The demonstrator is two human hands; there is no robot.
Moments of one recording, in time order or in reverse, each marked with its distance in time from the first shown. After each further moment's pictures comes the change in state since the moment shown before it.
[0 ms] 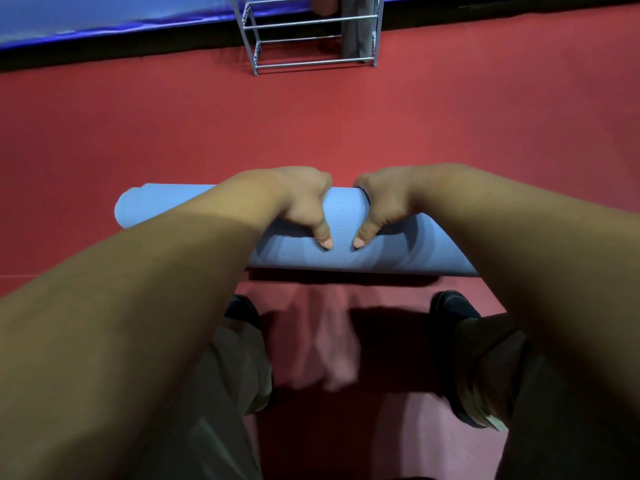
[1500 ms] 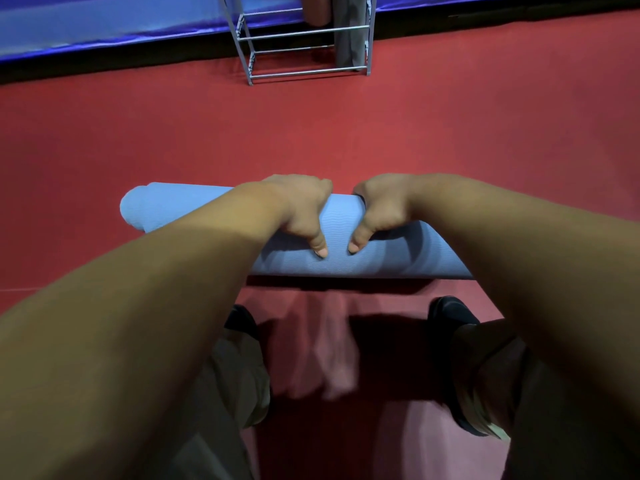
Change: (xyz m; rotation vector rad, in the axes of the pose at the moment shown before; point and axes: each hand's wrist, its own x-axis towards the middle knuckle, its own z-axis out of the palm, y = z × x) left_hand 0.008 0.002 0.002 0.147 0.042 0.019; right_hand -0.001 0.004 0.001 0.063 0.045 0.015
